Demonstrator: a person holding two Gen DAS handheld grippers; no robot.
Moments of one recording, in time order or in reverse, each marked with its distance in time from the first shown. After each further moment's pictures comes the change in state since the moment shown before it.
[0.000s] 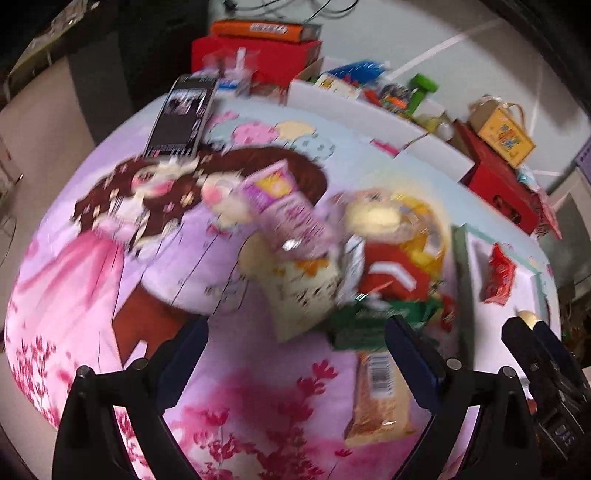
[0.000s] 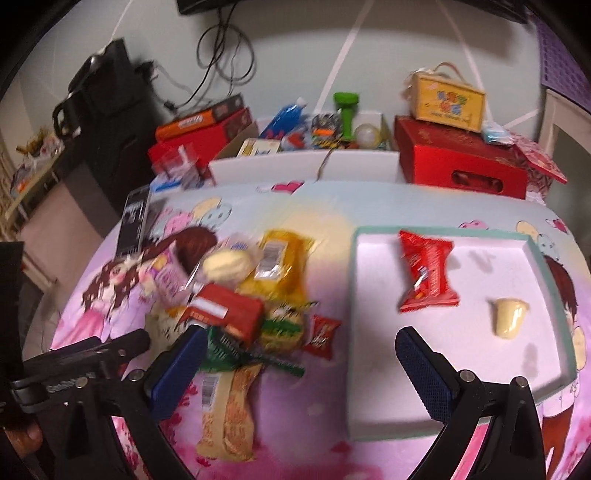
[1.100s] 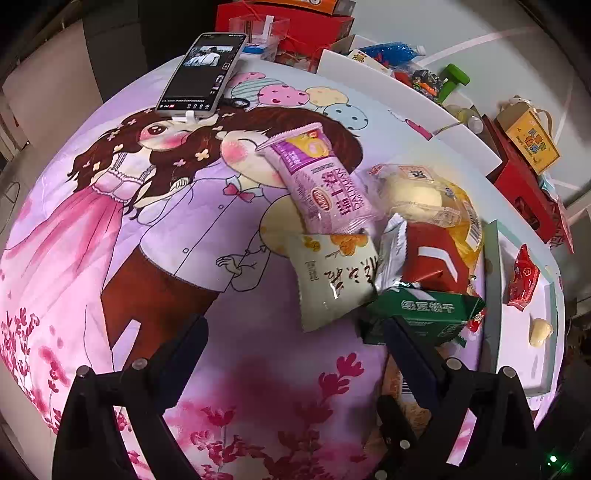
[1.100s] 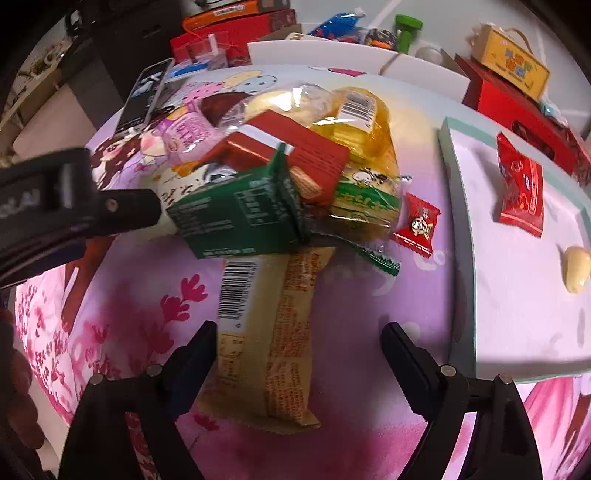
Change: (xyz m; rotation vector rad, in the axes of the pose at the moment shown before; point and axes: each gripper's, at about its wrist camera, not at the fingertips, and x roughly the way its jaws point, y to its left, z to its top) left arm 0.031 0.017 -0.003 -0.073 0.072 0.004; right arm 0.076 0.052 -0.064 -0.139 0.289 -0.008
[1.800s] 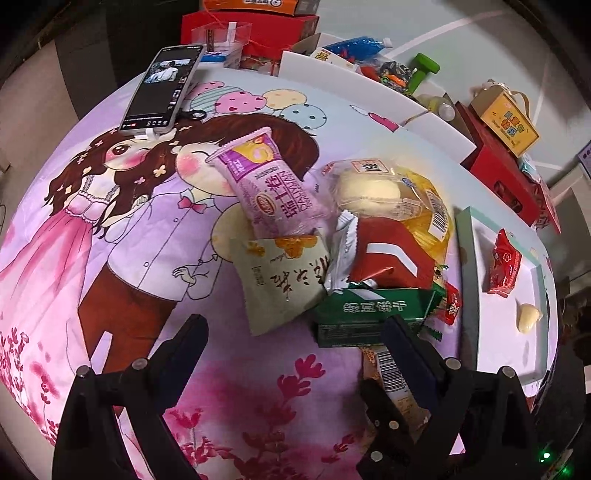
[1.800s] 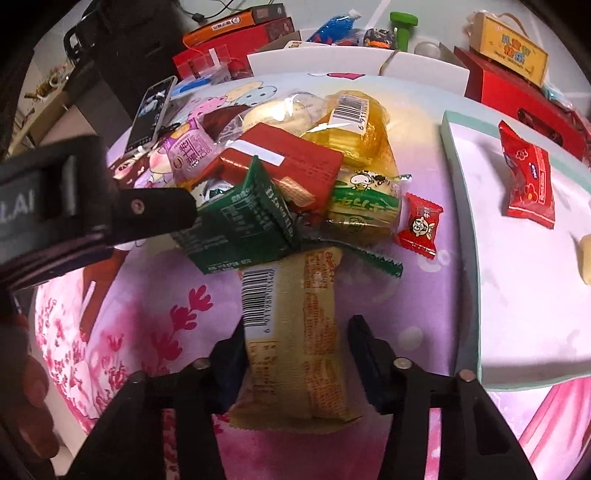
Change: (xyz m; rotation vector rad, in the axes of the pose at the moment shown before) left arm -0.002 -0.029 -0.001 0.081 -0.002 -0.049; right arm -0.003 -0.023 0.004 0.041 -0.032 0.099
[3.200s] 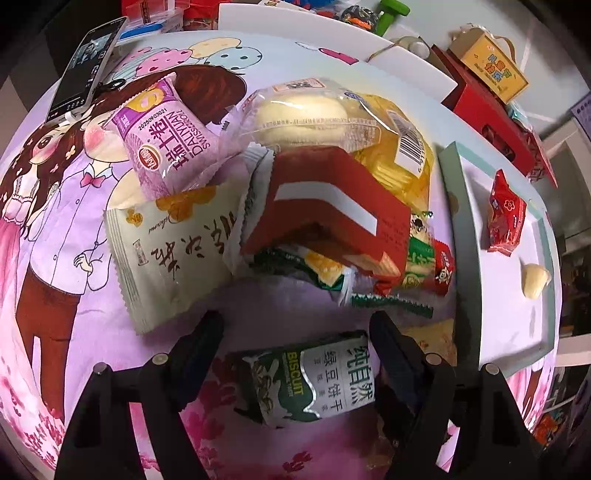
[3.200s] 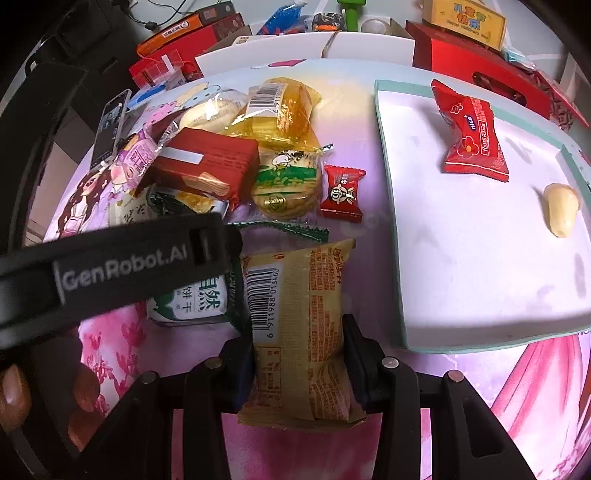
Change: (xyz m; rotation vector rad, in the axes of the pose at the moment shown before) left arm 0.073 -0.068 -0.002 0.100 0.149 -0.035; right arm -0.022 -0.050 -0.013 0.119 0.052 -0.080
